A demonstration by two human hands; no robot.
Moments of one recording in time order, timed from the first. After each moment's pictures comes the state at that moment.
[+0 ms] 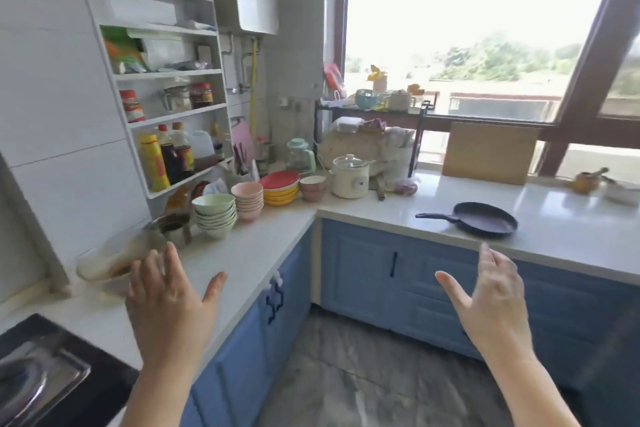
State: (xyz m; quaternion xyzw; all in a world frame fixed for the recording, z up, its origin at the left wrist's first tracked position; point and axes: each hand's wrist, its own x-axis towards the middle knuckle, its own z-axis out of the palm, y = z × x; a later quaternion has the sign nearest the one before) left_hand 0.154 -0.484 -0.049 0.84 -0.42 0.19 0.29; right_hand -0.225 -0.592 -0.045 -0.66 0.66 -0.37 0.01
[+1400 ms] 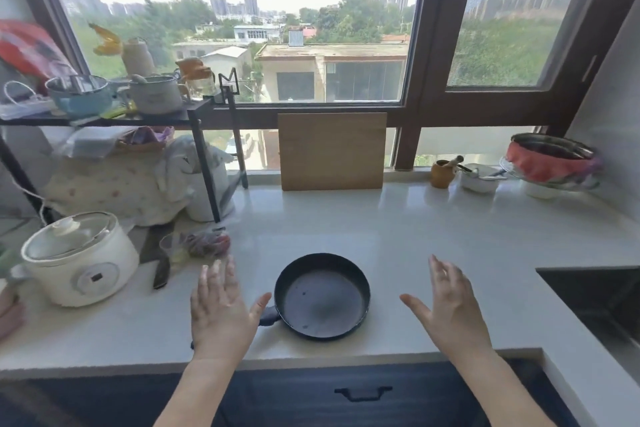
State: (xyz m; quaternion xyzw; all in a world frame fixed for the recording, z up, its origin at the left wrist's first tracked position) left_hand -0.329 -1.215 -0.135 0.73 -0.66 0.00 0.18; right_hand -0.650 -1.162 -0.123 -0.60 0.76 -0.23 0.01
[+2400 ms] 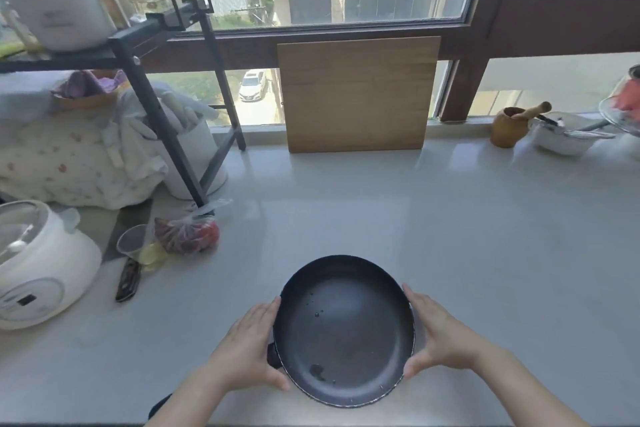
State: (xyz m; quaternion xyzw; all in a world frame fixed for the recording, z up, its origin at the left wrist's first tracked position) left_hand -0.317 -1.377 -0.283 0.55 -0.78 -0.29 -0.06; right_hand -0.682 -1.356 -0.283 -0.69 0.58 -0.06 0.42
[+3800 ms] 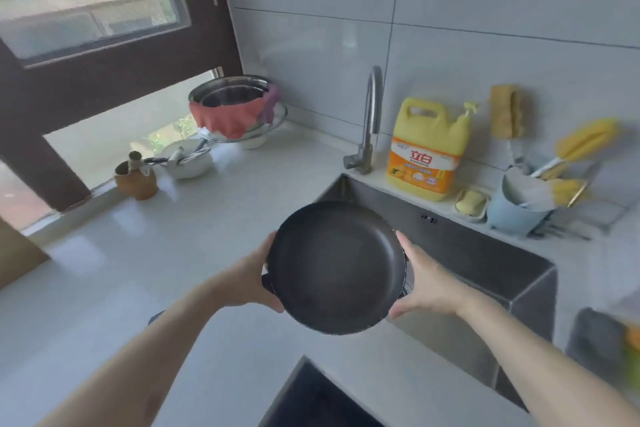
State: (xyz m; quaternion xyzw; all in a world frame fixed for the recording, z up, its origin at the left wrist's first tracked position) left_hand -0.927 -1.359 -0.168 0.11 -0.87 -0.46 -0.12; right_hand -1.091 -1.053 -0.202 -0.29 0.87 -0.30 0.27
